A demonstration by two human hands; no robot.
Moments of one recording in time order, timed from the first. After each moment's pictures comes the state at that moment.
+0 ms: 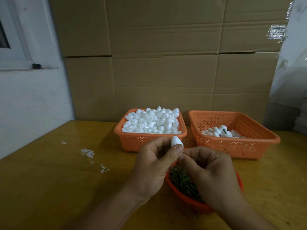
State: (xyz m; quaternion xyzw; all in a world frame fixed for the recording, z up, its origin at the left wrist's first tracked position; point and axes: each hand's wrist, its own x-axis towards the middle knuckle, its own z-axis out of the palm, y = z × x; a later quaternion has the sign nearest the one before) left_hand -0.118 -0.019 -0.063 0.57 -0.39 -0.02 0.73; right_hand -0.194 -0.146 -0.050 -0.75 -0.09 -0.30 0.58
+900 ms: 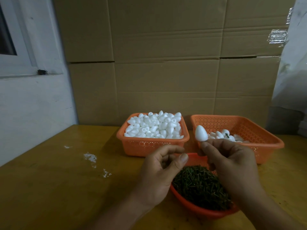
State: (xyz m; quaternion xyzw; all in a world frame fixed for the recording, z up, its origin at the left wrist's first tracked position) left_hand -0.117 -0.021 -0.072 0.63 -0.34 -0.02 0.70; right_hand -0.180 -0.183 -0.045 -0.72 0.02 -0.36 0.59
